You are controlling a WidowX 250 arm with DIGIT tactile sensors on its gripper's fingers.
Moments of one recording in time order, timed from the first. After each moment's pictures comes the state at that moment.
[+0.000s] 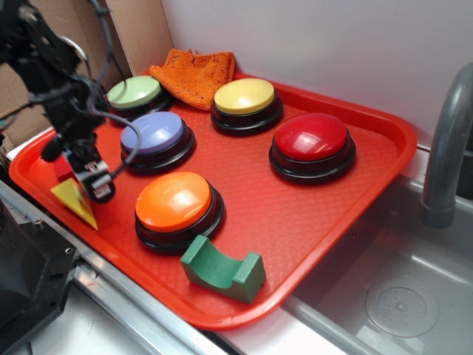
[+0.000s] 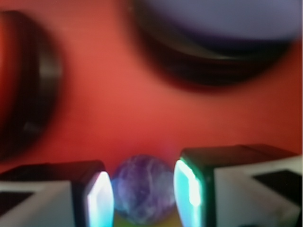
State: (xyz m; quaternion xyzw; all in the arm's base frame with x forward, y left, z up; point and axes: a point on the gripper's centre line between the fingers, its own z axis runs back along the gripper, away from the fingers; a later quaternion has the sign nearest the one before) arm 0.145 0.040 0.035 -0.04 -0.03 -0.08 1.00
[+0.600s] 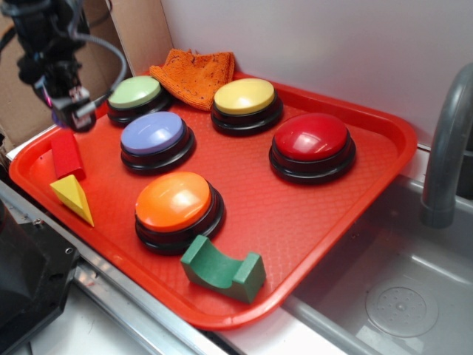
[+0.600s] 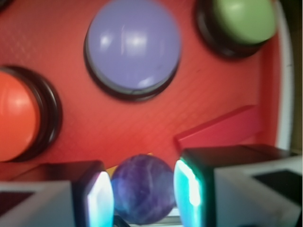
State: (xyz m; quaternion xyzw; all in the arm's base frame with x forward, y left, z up) arm 0.155 0.050 0.117 0.06 -0.02 -0.02 1.00
